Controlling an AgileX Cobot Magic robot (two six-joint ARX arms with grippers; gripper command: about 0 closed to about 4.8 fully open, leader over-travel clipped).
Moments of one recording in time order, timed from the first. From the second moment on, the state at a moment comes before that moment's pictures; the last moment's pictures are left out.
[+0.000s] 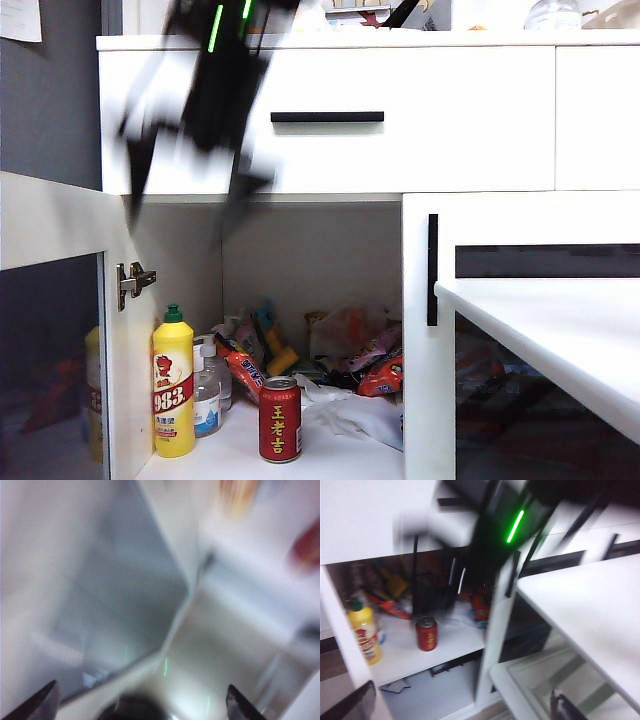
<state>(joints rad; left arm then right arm) -0.53 0.29 0.67 -0.55 0.01 -0.02 0.81 2.37 2.46 -0.99 -0.05 0.26</state>
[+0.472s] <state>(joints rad) -0.53 0.29 0.67 -0.54 0.02 0.00 0.80 1.76 2.47 -1.30 0.32 0.07</state>
